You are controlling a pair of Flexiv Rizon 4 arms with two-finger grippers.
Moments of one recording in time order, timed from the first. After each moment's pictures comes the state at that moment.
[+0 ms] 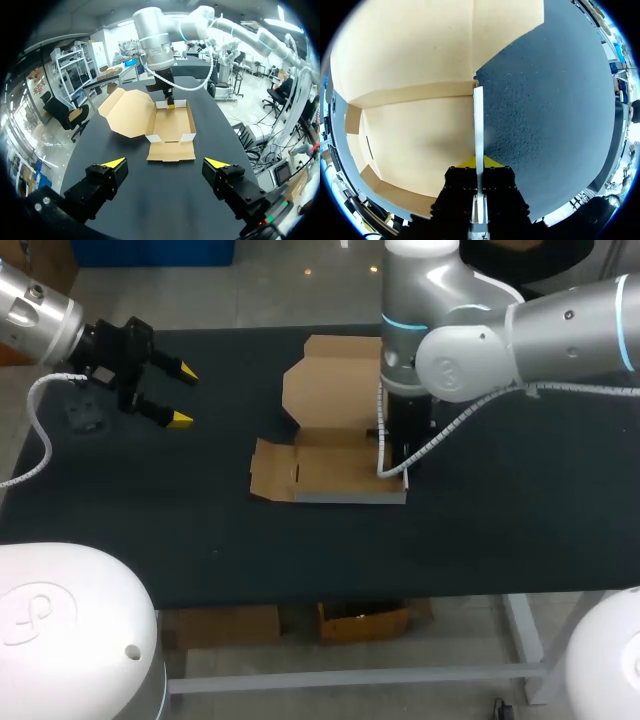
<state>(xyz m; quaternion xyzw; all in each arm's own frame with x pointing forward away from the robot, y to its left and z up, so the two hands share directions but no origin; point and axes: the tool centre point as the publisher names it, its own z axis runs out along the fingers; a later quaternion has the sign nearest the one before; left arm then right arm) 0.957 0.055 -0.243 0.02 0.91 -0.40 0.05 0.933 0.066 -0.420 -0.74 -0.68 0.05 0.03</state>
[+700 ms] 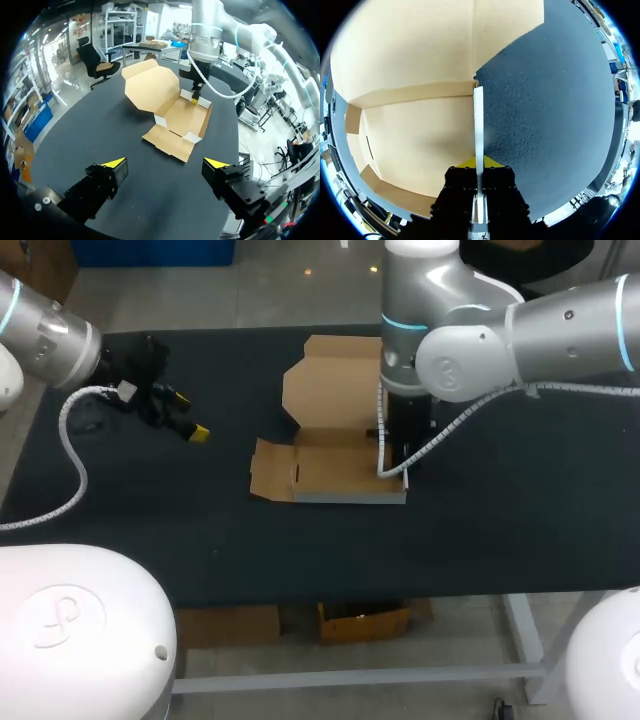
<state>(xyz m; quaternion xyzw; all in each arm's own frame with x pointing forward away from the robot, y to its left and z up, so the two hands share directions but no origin) 0.925 0.048 -0.265 -0.26 0.90 -0.34 0.02 0.933 0.066 -0.420 -0.74 -0.68 0.05 0.03</state>
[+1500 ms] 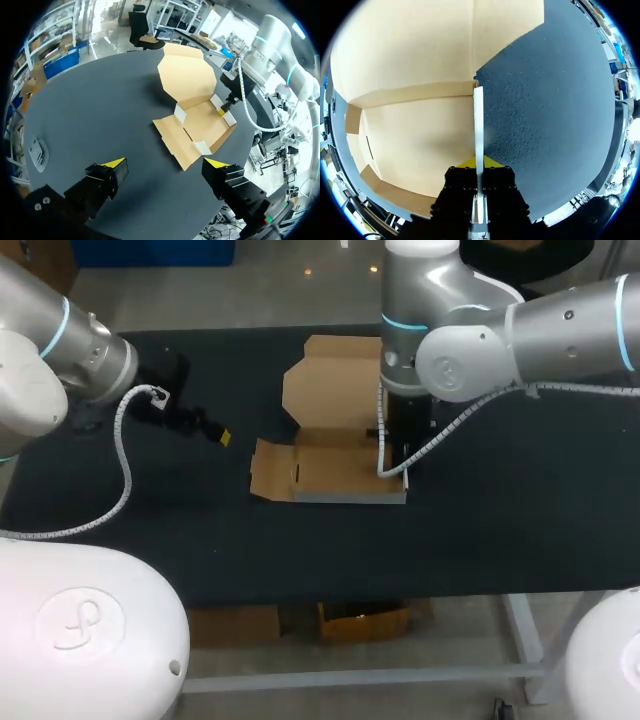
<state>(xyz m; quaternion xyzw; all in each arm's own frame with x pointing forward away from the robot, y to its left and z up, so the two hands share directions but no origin) 0.927 0.032 -0.296 -0.47 0.83 -0.29 -0.01 0.933 0.066 -0.420 -0.74 -0.68 0.05 0.03</state>
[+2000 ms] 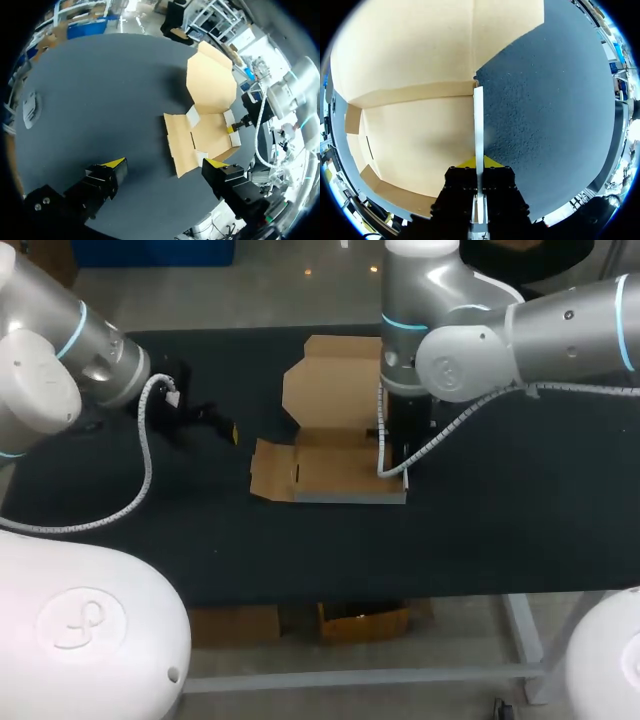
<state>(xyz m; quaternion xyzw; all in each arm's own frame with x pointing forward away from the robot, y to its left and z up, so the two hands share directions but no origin) 0.931 0.021 -0.318 -0.62 0.73 -0.27 -0.08 0.933 0.066 -0.420 -0.74 -0.68 0.05 0.03</state>
